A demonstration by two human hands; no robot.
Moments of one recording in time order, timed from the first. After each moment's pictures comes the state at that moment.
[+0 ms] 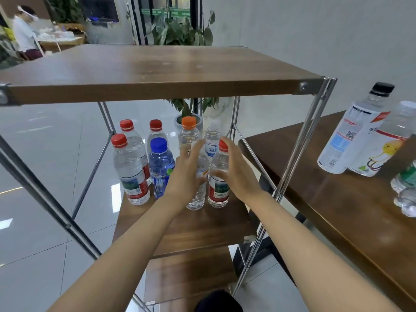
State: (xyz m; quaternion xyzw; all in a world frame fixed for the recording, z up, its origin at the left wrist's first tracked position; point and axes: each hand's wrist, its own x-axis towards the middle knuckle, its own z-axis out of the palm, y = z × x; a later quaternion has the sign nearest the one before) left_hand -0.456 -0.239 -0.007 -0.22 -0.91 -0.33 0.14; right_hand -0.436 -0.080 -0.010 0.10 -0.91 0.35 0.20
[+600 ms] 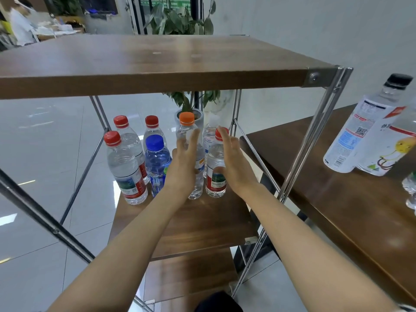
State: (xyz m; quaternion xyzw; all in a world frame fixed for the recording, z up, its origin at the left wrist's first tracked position) left_hand -0.480 -0.231 -0.011 -0.16 -0.94 -0.26 0.15; right_hand -0.465 -0.080 -0.017 0.07 -0.94 0.27 0.20
